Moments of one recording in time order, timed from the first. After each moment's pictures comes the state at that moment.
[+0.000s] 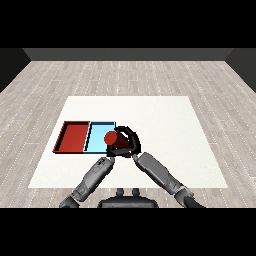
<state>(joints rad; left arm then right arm) -0.37 0.02 -0.51 -1.18 0.26 0.62 -0.33 -0.53 -0.02 0.64 -1.28 -0.38 -0.60 -0.33</state>
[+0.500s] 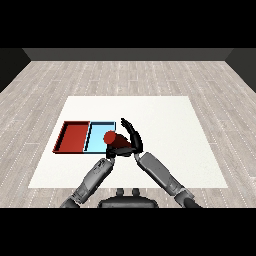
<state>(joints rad) -0.34 0.01 -0.50 -1.18 0.24 0.62 -0.34 -0.50 -0.01 0.59 -1.33 -0.29 -0.56 -0.27</state>
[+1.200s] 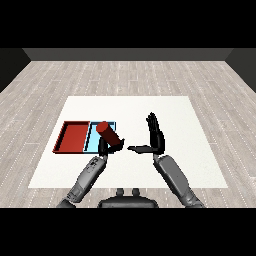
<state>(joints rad) -0.33 0.06 -0.40 -1.20 0.20 0.61 -0.31 -0.32 -0.14 0.41 -1.61 -0.28 -0.47 -0.26</state>
